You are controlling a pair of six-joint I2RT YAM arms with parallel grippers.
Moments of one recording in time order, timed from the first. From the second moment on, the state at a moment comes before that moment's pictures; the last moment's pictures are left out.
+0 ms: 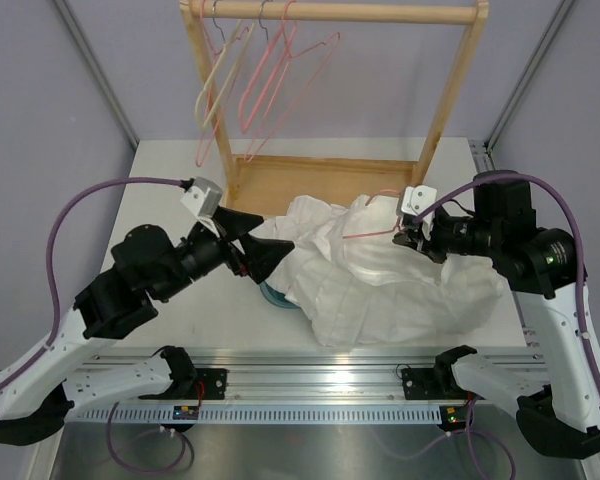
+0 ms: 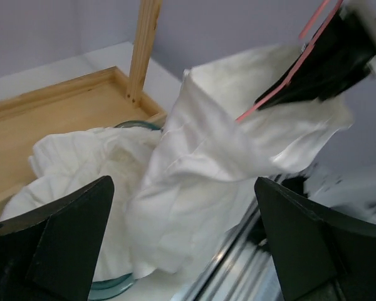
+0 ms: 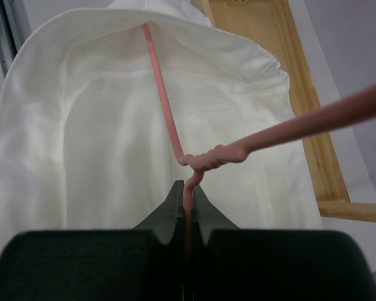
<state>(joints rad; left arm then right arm) -0.99 0.81 1.19 -0.43 -0.07 -0.29 0.36 1.03 1.57 -1.17 -0.64 -0.77</state>
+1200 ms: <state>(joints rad) -1.10 1.50 1.67 -0.75 -0.57 -0.49 0.48 0.93 1.42 -0.95 -0.25 -0.64</state>
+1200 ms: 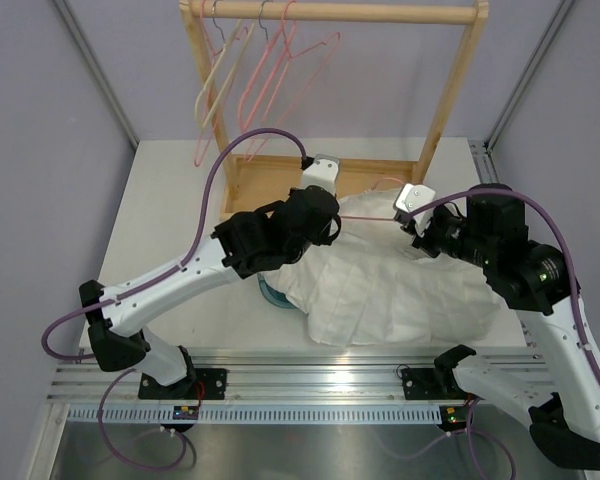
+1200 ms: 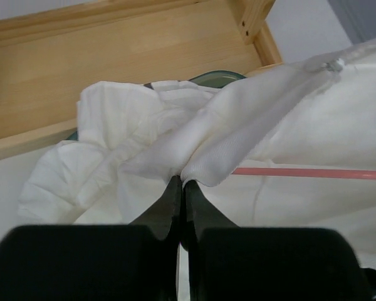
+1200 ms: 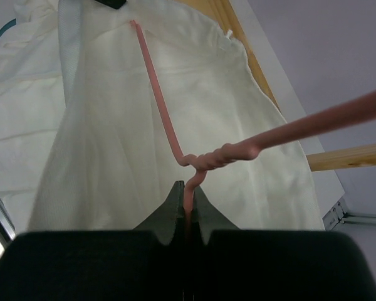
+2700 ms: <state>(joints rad) -1.06 1.33 1.64 -1.04 -0.38 -0.35 0.48 0.94 1.51 -1.04 -0.63 -0.65</state>
